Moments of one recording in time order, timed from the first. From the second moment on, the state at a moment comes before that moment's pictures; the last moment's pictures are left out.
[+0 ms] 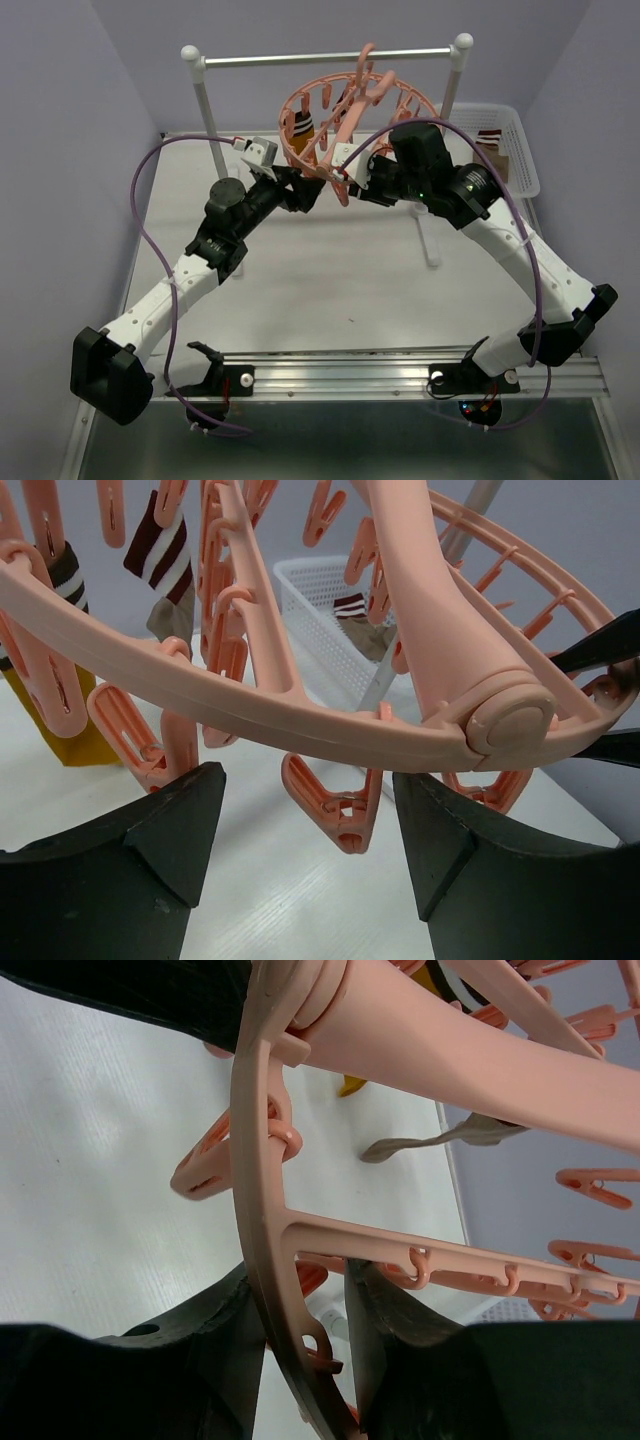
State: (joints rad) left arm -0.52 1.14 0.89 0.32 0.20 -0.34; right arm 0.73 1.47 1.78 -0.86 -0.10 -0.75
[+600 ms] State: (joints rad) left arm -0.52 1.15 0.89 0.37 0.21 -0.34; right arm 0.73 1.46 1.78 -0.86 -0.11 -0.74
